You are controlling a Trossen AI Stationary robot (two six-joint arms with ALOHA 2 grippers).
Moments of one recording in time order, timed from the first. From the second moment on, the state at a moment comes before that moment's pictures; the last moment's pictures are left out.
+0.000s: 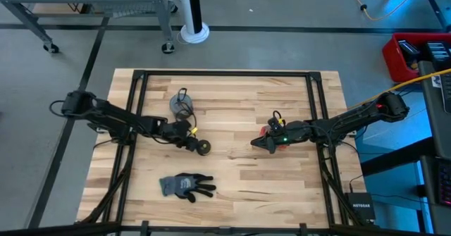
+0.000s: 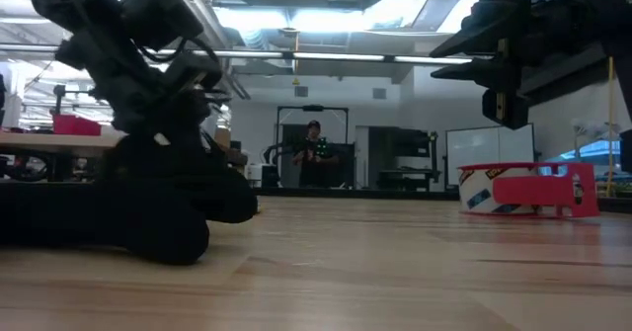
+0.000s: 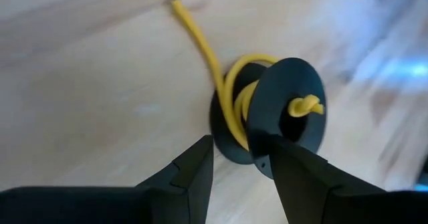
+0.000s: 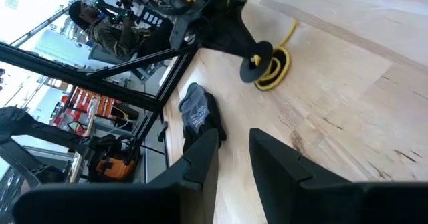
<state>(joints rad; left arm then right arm) -0.07 1.42 0.46 0.15 0.02 -1.17 0.20 1.13 0.38 0.45 0.09 1.06</state>
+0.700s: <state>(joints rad) -0.07 1.55 0.46 0.45 0.06 -0.96 0.20 1.13 0.38 0.46 0.10 1.06</state>
